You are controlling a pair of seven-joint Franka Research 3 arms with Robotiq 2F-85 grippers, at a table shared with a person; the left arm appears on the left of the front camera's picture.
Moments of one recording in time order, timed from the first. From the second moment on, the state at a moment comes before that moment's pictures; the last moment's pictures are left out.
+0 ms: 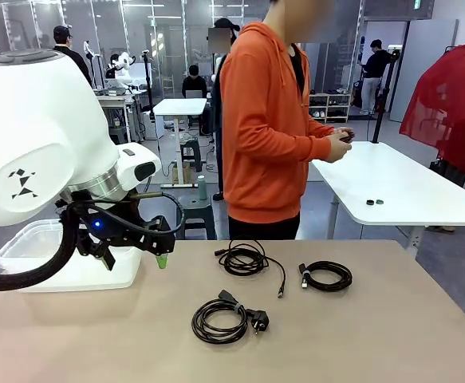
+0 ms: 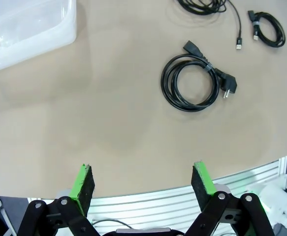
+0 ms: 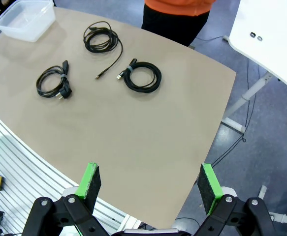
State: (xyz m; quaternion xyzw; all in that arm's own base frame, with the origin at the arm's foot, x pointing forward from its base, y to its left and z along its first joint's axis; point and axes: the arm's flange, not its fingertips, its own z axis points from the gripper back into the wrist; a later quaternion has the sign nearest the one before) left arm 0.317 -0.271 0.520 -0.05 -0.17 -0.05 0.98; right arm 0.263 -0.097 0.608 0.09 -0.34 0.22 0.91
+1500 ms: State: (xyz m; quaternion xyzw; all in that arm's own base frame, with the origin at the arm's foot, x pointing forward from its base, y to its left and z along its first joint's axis) left arm 0.420 -0.440 0.460 0.01 -0.08 -0.14 0.99; right arm 0.263 -0.097 0.608 0.09 -0.34 0.22 0.91
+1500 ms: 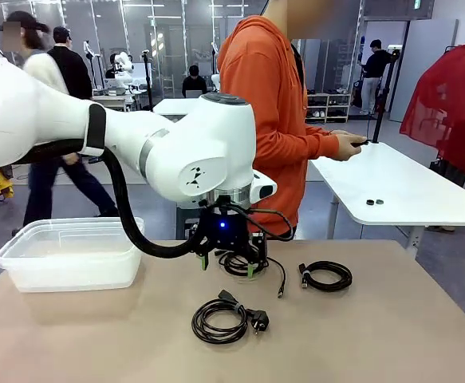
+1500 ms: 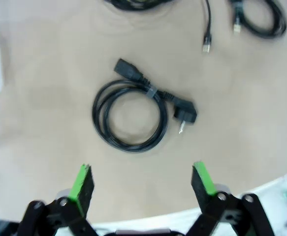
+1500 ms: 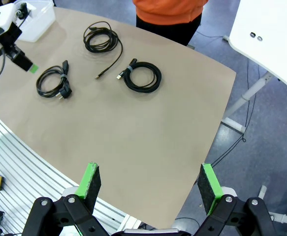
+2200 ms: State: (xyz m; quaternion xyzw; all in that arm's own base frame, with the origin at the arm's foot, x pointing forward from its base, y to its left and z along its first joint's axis) left arm 0.428 -0.435 0.473 0.07 -0.05 -0.48 0.87; right arm 0.264 -0.097 0.608 0.09 -0.34 0.22 0.91
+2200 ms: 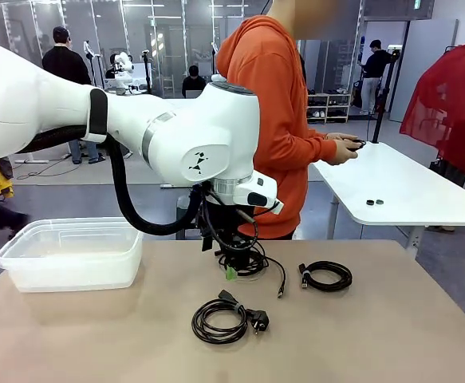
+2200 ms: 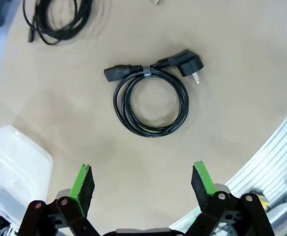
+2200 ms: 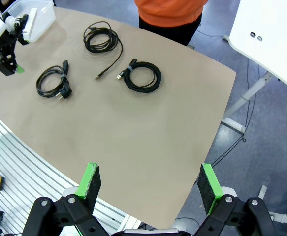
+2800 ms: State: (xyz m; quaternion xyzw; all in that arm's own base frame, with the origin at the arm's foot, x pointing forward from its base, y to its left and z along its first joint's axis) left arm 0.426 -0.445 0.471 0.08 -0.07 -0.55 0.83; right arm 0.264 -0.097 0.608 0.09 -0.34 0.22 0.91
